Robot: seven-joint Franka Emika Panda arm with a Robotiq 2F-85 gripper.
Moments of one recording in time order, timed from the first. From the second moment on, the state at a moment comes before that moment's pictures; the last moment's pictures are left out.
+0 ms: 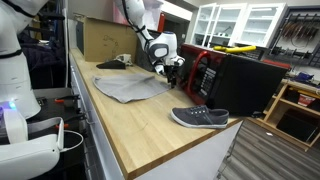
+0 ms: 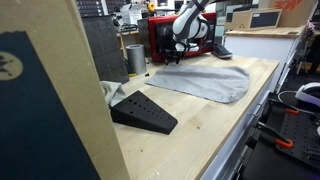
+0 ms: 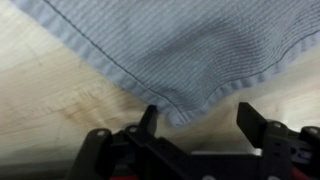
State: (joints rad) arm -0.09 0.65 0.00 -1.74 0.15 2.77 0.12
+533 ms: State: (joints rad) arm -0.13 0.65 0.07 -1.74 0.24 2.77 0.12
